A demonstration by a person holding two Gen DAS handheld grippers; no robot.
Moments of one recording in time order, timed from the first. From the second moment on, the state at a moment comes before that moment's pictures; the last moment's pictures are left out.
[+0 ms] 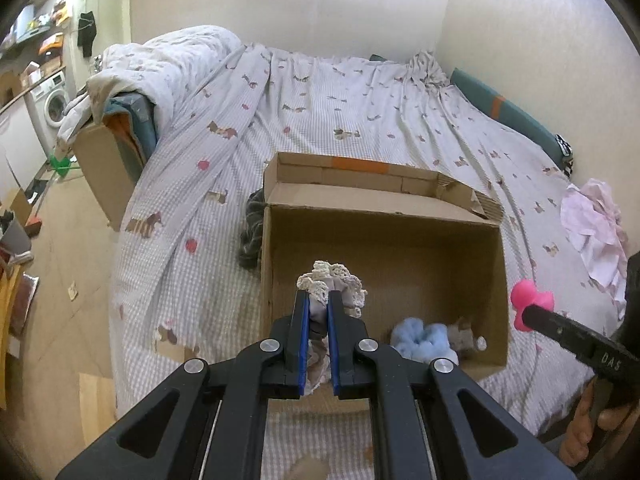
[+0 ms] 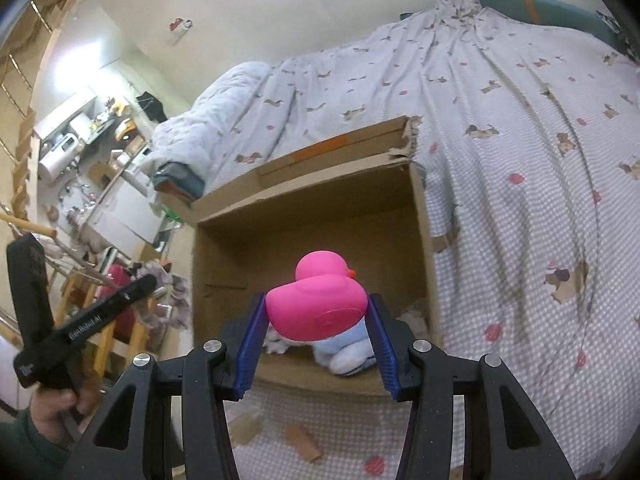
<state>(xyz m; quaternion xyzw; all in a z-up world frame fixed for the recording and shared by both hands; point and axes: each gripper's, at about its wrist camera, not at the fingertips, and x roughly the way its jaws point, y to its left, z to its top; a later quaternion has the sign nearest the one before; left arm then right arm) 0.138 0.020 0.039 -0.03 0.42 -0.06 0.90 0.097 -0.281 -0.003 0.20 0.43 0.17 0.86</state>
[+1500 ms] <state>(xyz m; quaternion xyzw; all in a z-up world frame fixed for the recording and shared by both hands) 0.148 -0.001 -0.025 -0.01 0.46 -0.08 0.88 0.113 -0.246 -0.053 0.14 0.51 0.15 0.84</state>
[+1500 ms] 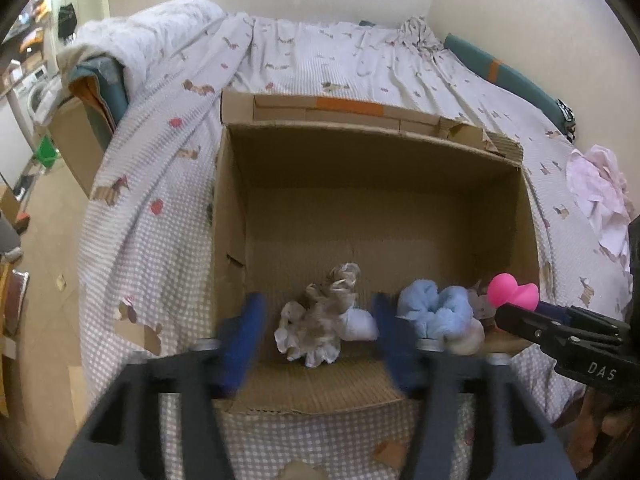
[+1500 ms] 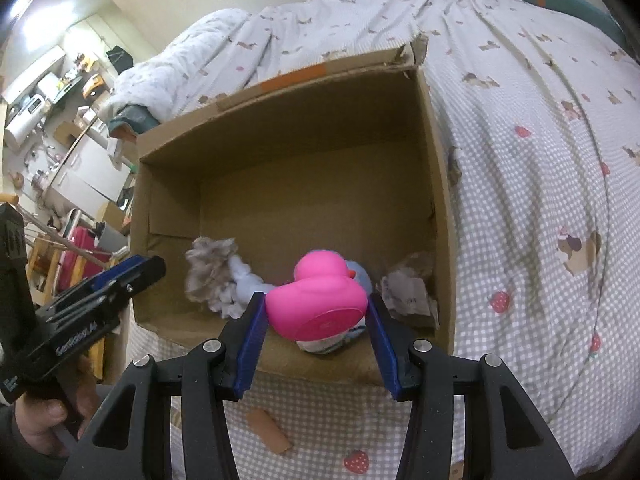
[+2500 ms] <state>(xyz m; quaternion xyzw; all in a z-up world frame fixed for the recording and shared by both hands) 0.143 0.001 -0.026 0.00 0.46 -0.06 0.88 0.110 -0.250 -0.040 0.17 0.48 0.15 0.85</state>
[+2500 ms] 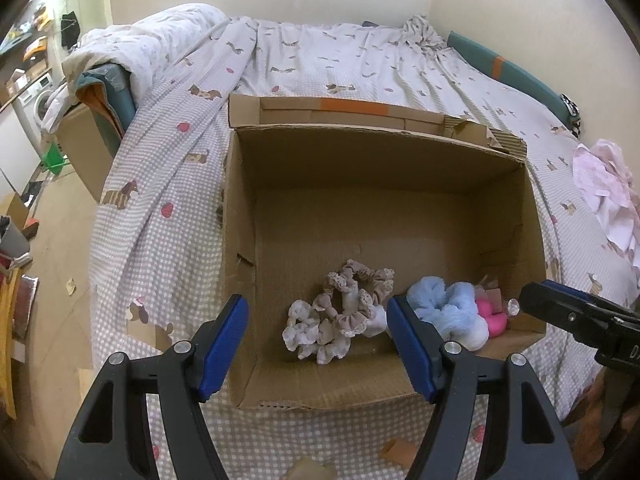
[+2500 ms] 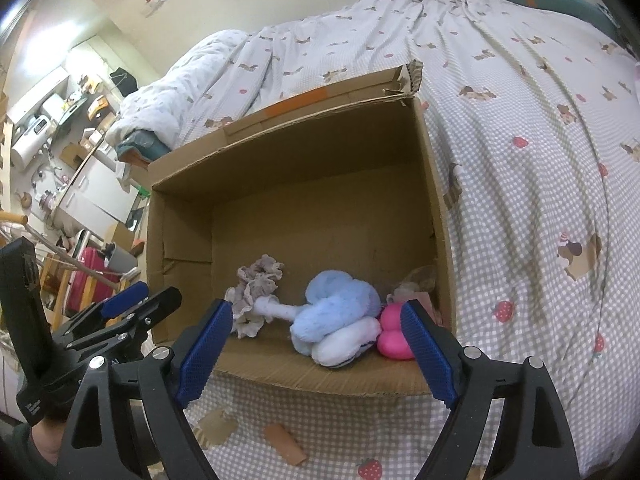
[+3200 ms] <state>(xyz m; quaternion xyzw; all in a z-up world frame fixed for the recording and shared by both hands) 0.091 0.024 -0.008 -0.01 0.47 -0.04 0.88 0.068 -0.230 -0.030 0.14 0.49 0.16 0.85</state>
